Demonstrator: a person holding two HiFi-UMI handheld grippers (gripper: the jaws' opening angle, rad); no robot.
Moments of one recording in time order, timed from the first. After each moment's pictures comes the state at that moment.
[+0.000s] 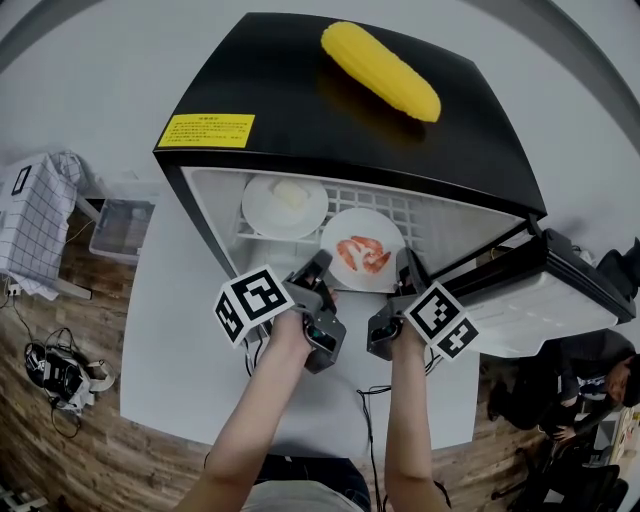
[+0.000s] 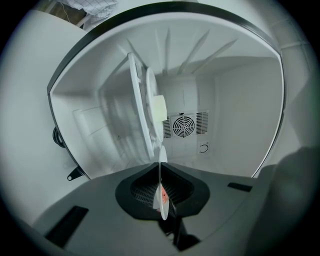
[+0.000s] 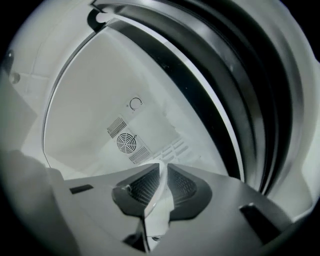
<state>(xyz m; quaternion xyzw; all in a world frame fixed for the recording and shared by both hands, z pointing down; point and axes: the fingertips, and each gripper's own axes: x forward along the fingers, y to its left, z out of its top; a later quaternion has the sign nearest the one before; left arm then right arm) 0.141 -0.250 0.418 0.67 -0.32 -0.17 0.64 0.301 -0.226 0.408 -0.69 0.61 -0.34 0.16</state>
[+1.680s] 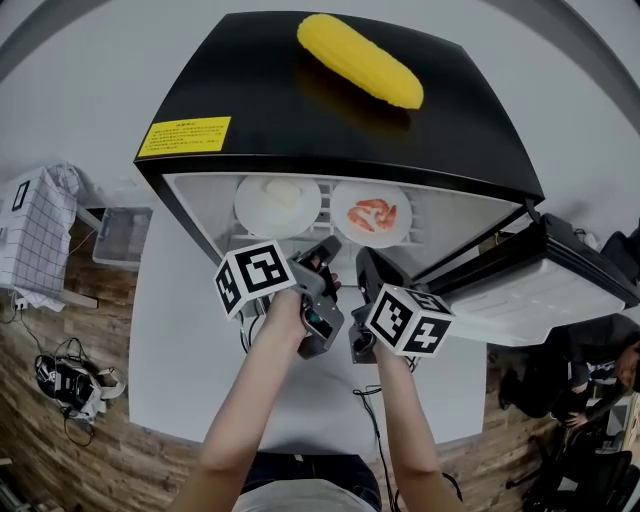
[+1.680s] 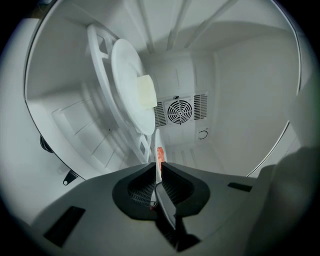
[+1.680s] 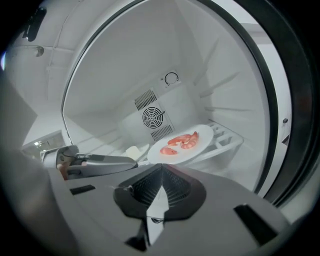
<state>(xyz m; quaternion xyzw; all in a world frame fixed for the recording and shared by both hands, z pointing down) 0.169 -0.259 0.409 0.71 -0.27 -0.10 0.64 0.225 -0.233 0.419 -0.63 0.71 -0.31 0.02</state>
